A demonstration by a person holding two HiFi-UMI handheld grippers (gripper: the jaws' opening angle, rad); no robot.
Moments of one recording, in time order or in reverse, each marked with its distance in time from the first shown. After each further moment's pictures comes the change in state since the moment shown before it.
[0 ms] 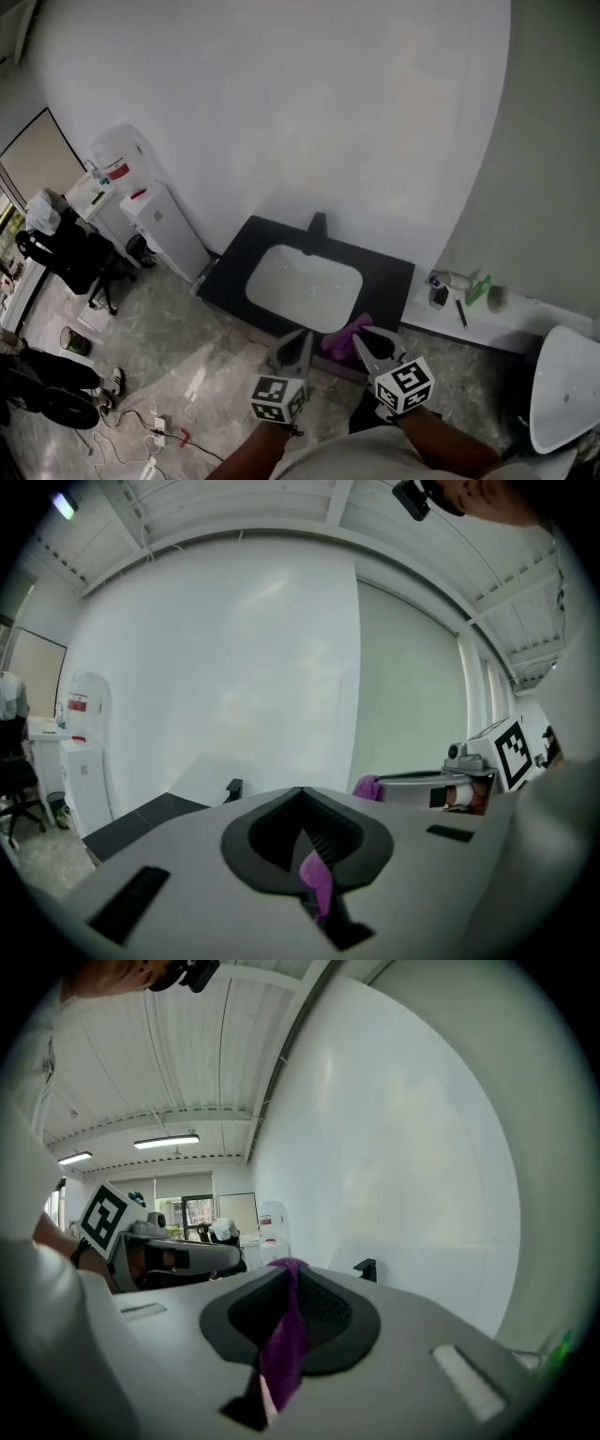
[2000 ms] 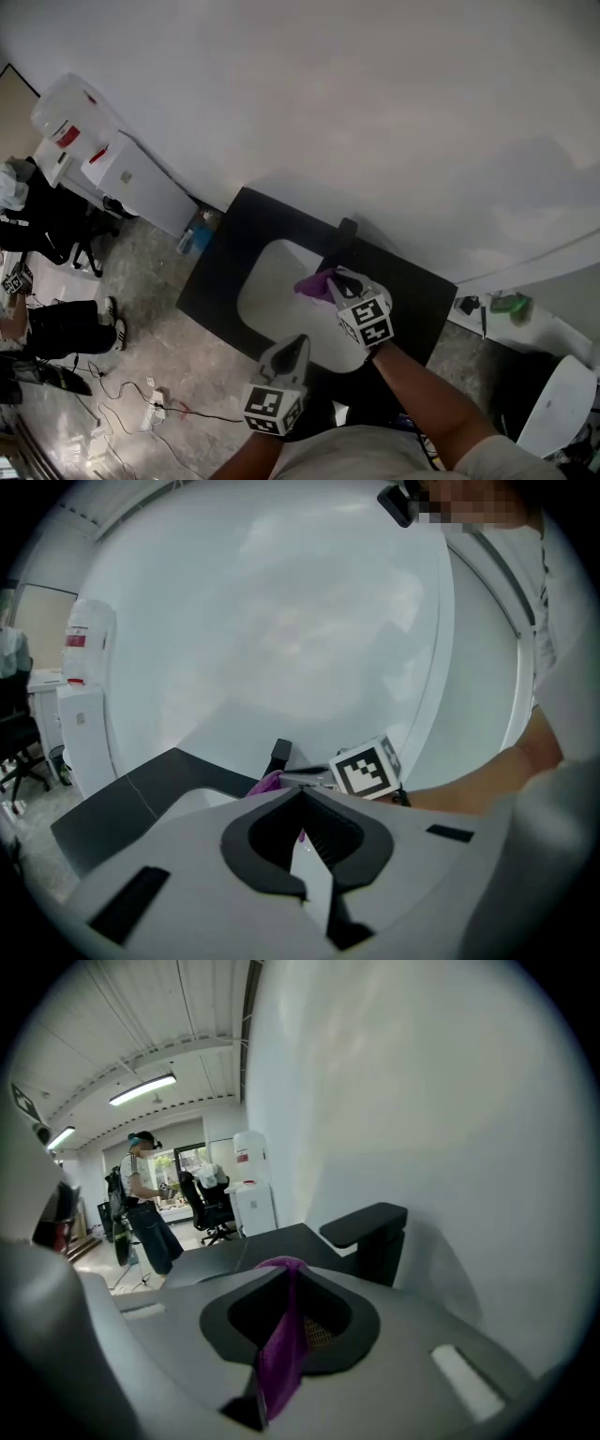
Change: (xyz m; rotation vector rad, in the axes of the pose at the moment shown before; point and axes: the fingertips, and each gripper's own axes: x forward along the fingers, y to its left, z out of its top) left arm 0.042 0.048 -0.002 -0.159 0.237 -0.038; right arm 0.198 -0.100 -0.059 -0.043 0.337 -0.059
